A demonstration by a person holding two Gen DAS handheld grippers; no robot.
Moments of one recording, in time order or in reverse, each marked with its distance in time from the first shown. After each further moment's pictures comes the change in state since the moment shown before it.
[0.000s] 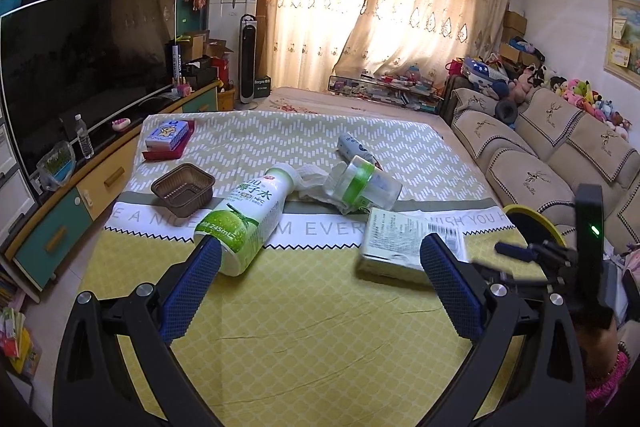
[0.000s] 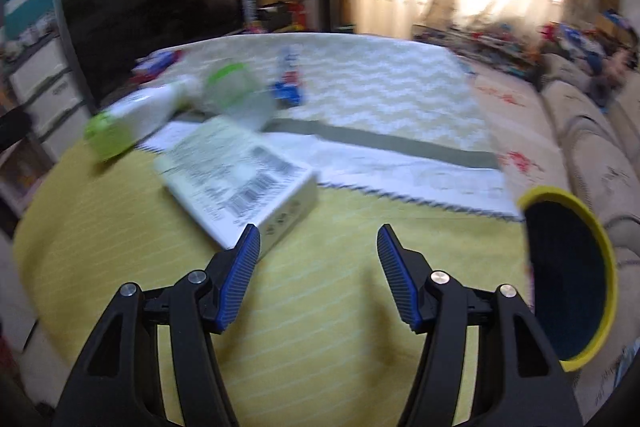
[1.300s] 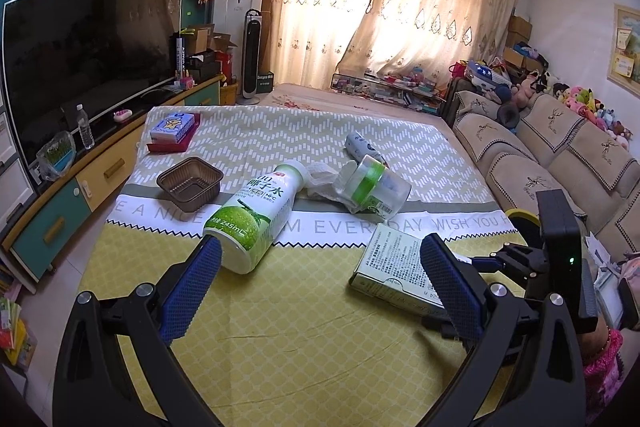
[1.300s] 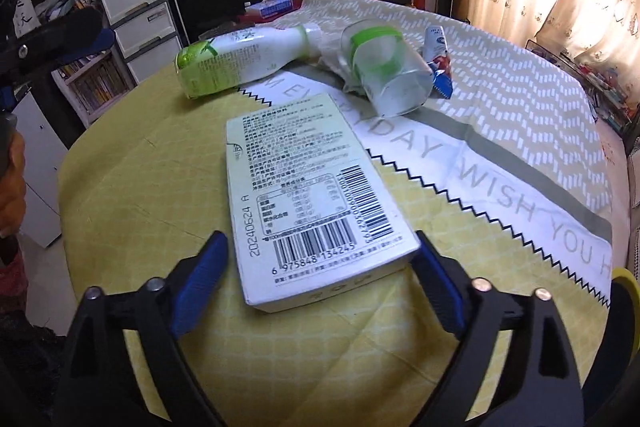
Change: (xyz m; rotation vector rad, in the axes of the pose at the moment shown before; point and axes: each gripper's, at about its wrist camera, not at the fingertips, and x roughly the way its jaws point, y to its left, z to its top) left arm 0.003 0.013 -0.003 -0.034 0.011 -0.007; right arm 0.048 0.038 0.011 -0.256 0.115 0.243
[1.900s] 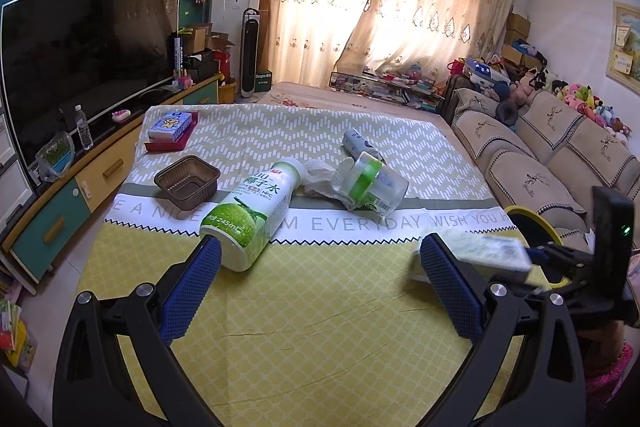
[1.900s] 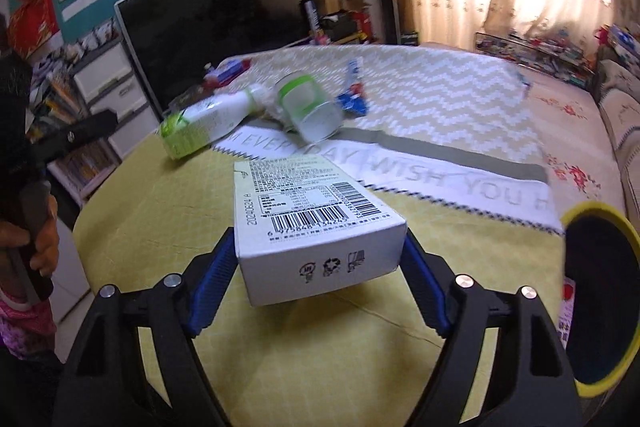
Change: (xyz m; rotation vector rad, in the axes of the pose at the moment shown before) left arm 0.002 -0.003 -0.003 0.008 0.008 -0.004; right arm -0.078 -0.035 -0.035 0.240 -0.189 -0.061
